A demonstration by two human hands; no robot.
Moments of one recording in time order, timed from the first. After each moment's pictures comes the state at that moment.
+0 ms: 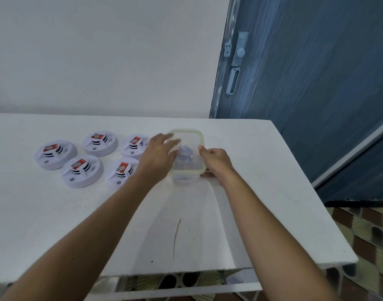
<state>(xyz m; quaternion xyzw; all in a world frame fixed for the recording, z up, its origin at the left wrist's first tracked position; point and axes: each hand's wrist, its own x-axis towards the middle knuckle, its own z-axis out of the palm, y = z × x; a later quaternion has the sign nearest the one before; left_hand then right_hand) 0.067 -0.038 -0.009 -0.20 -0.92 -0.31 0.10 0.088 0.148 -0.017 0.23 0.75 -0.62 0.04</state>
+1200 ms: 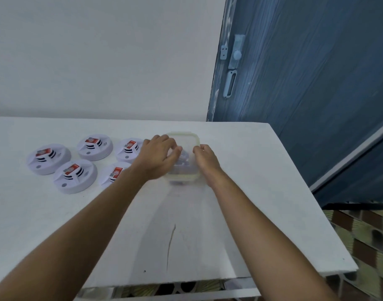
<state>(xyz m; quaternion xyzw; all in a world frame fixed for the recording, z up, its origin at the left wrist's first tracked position) 0.047 -0.032 -0.002 -0.26 -0.93 -0.24 0.11 0.074 0.129 -0.006 0.21 0.77 -0.60 0.03</state>
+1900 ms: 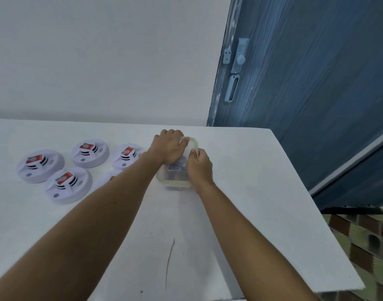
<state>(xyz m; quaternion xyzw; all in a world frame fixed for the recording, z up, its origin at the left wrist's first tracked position) -0.028 0.007 -0.004 -0.18 -0.96 -0.19 -0.02 0.054 0.106 -0.018 0.22 0.80 -0.56 -0.07</state>
